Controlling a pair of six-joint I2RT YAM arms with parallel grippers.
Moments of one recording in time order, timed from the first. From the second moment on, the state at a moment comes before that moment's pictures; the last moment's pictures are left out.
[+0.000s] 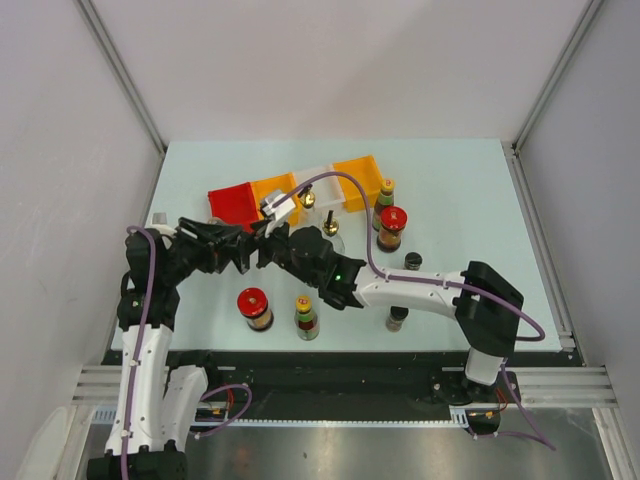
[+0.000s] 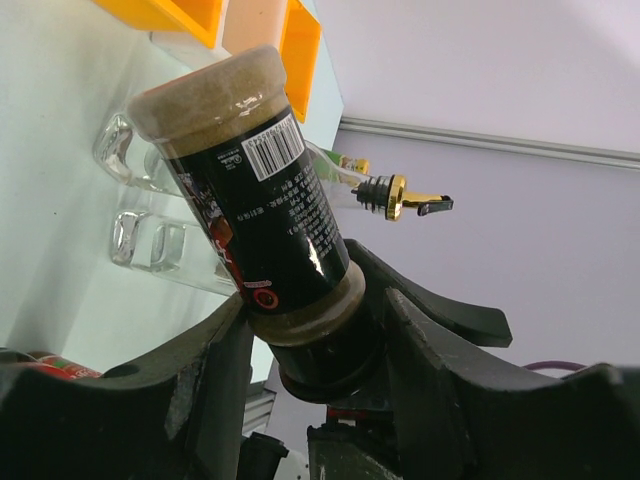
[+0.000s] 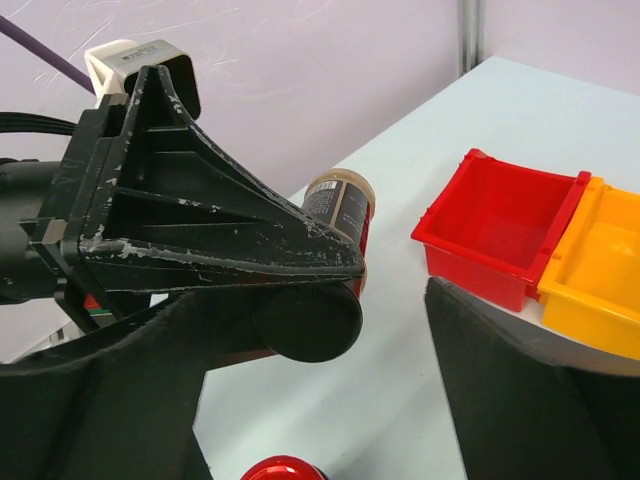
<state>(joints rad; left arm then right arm) 0.12 0.67 0.72 -0.44 0.56 -1.28 1.18 1.76 1.30 0.51 0.23 0.26</state>
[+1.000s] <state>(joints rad) 0.11 0.68 0.74 -0.43 0.55 -1.31 1.17 1.82 1.36 0.50 0.23 0.34</state>
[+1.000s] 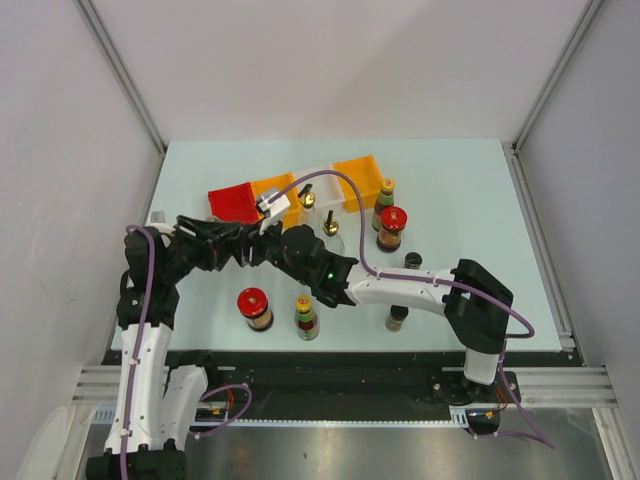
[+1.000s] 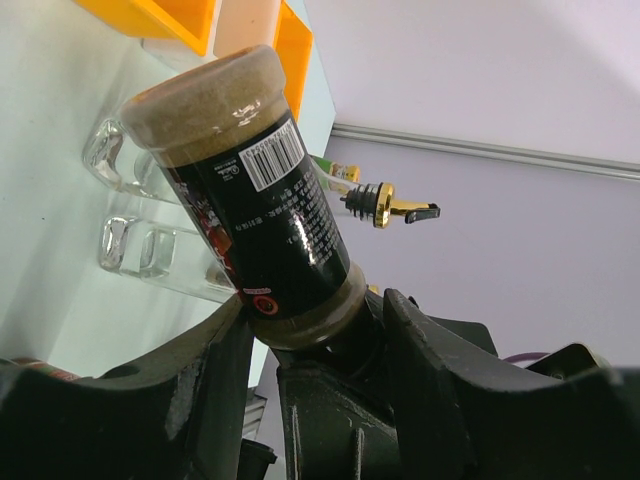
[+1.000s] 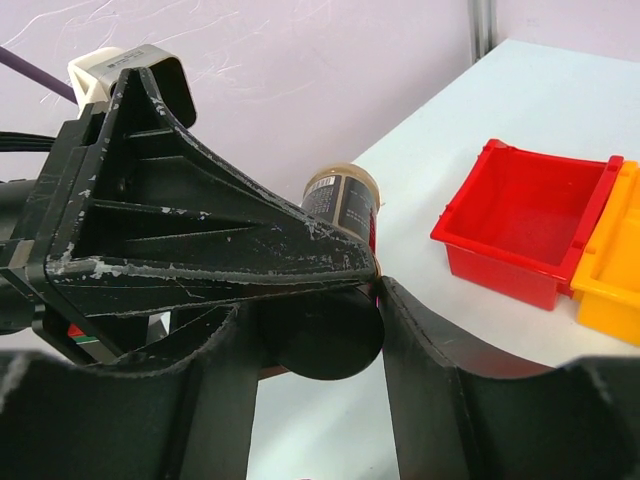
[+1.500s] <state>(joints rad) 0.11 0.68 0.74 -0.42 0.58 -1.32 1.17 1.82 1.37 0.48 0.29 0.37</state>
